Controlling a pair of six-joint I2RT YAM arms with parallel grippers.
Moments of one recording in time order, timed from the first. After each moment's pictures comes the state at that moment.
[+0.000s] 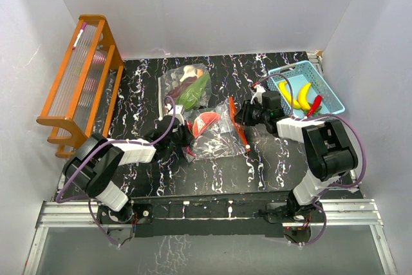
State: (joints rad) left arm -0.63 1.56 0.55 0.39 0.02 -0.54; right arm 0.24 1.65 0.76 0.28 -0.49 0.37
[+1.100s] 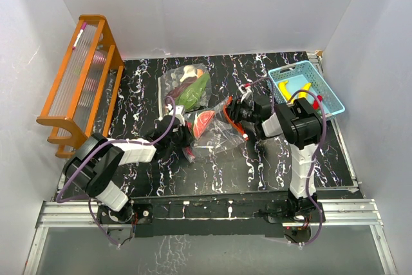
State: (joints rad) left arm -0.63 1.56 0.56 0.37 0.03 -0.54; right arm 0.26 2.11 0.82 1.06 -0.80 0.62
